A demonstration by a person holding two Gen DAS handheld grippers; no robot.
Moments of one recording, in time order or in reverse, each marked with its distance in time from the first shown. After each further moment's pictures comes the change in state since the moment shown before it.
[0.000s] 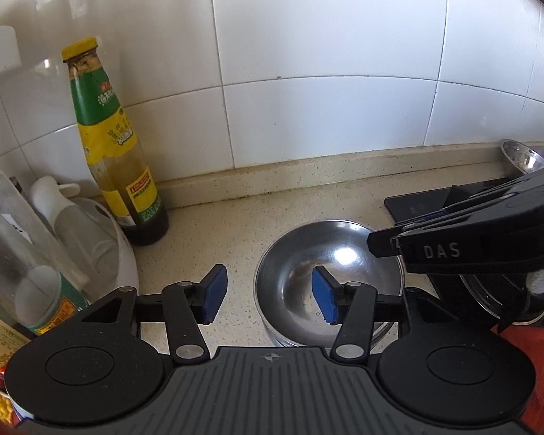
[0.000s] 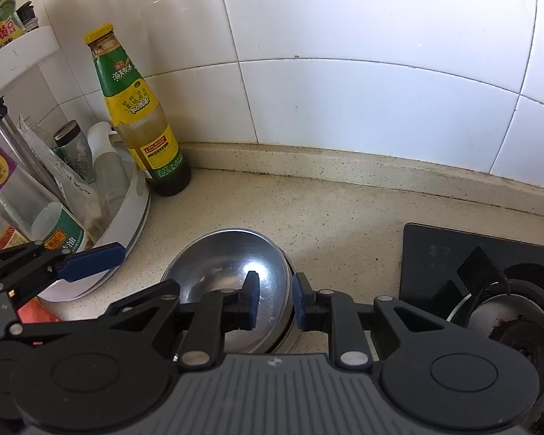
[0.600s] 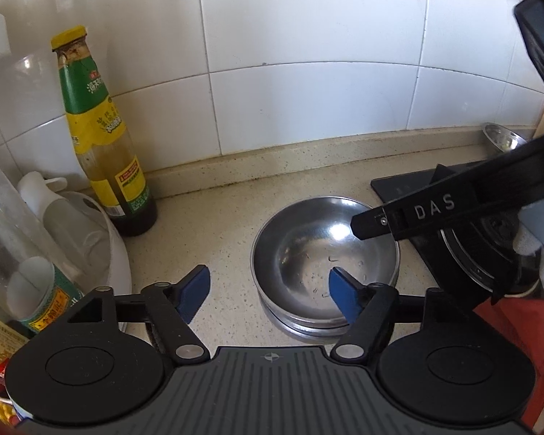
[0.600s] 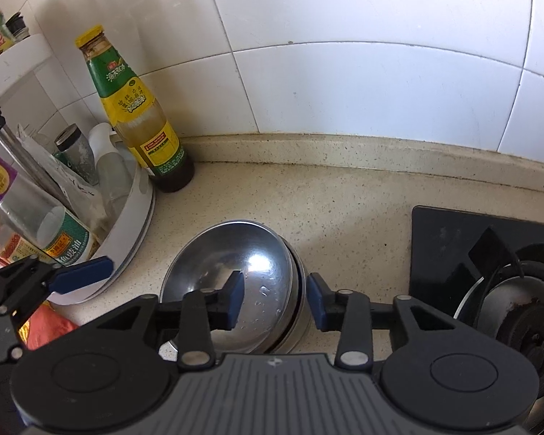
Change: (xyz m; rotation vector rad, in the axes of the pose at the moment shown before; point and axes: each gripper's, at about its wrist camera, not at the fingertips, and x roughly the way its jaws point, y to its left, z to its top) left arm -0.003 0.007 -0.013 0.043 0.015 -0.064; right arm 0.005 -0.008 0.000 0.064 0.034 0.050
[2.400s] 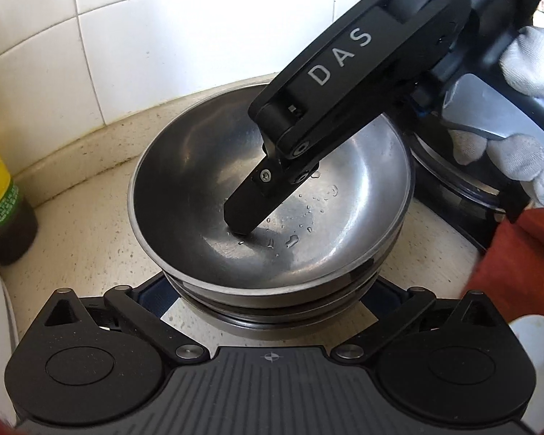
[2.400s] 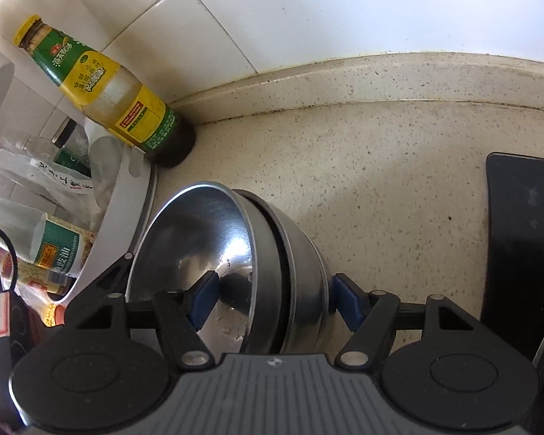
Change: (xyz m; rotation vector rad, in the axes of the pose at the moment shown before) left arm 0.108 -0.011 -0.038 0.236 0.003 -0.266; right arm 0.097 -0.043 0.012 0.105 0.181 0.237
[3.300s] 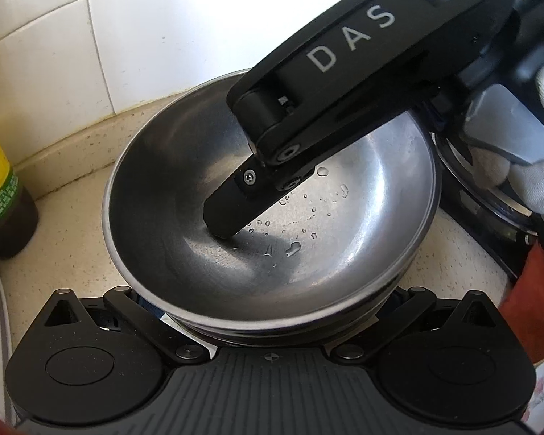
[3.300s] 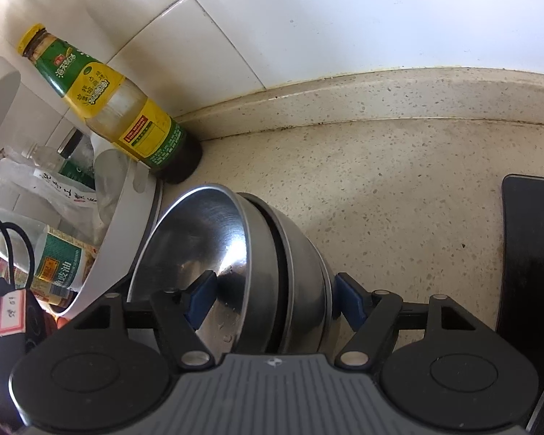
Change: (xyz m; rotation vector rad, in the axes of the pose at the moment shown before) left arm 0.019 -0.004 0.014 -0.062 0.021 0.046; right arm 0.007 0.000 0.005 -0.011 -0.054 0.026
